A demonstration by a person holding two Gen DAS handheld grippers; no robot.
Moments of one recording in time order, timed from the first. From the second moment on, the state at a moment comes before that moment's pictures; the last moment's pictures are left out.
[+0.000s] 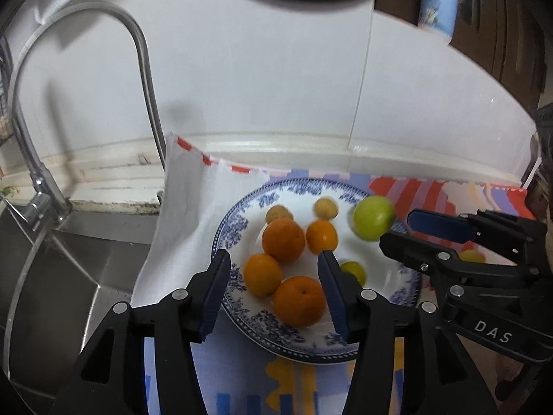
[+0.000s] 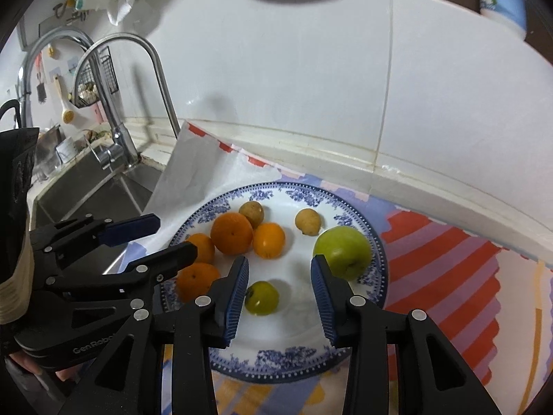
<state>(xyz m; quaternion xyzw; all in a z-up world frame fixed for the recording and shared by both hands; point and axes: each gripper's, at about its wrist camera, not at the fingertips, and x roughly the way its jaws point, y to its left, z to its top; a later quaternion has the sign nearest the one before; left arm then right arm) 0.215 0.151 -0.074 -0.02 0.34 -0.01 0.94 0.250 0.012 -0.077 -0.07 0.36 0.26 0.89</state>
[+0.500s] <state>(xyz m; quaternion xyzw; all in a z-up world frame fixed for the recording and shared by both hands) 0.158 0.116 -0.025 0.00 0.28 0.01 0.96 0.196 -0.039 -0.038 -0.04 0.31 0.23 0.92</state>
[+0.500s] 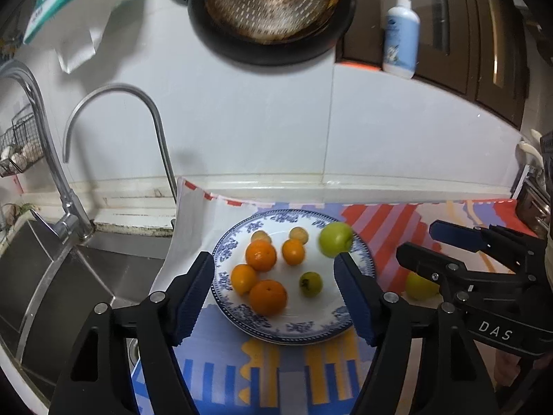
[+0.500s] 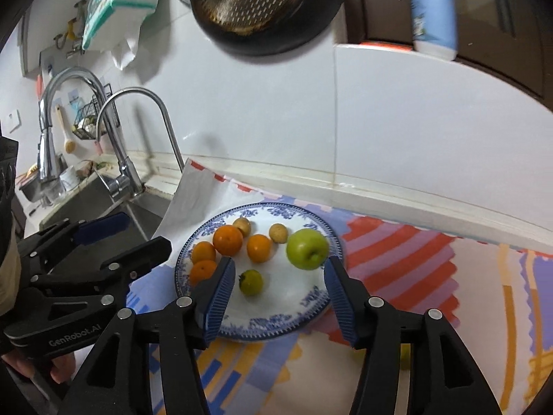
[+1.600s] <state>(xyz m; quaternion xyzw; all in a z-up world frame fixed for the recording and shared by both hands) 0.113 -0.010 -0.036 0.12 0.23 -0.08 0.96 0.131 -0.162 -0.039 -0.06 0.30 0.14 0.94</state>
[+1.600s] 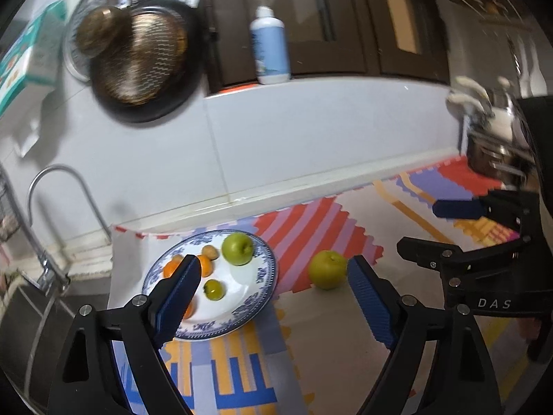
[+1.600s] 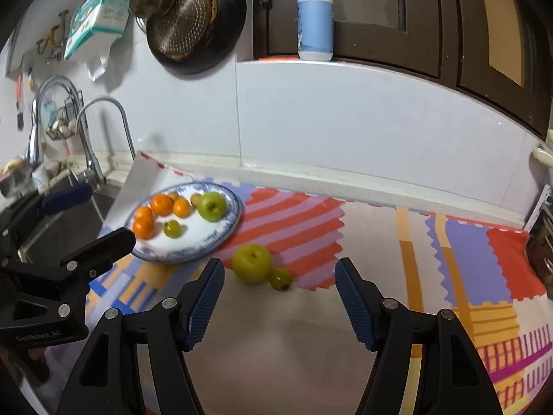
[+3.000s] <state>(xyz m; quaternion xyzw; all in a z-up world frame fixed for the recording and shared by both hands) 0.225 -0.047 -0.121 0.20 0.33 -0.27 0.88 0.225 -0.150 -0.133 -0.13 0.39 0.27 0.87</state>
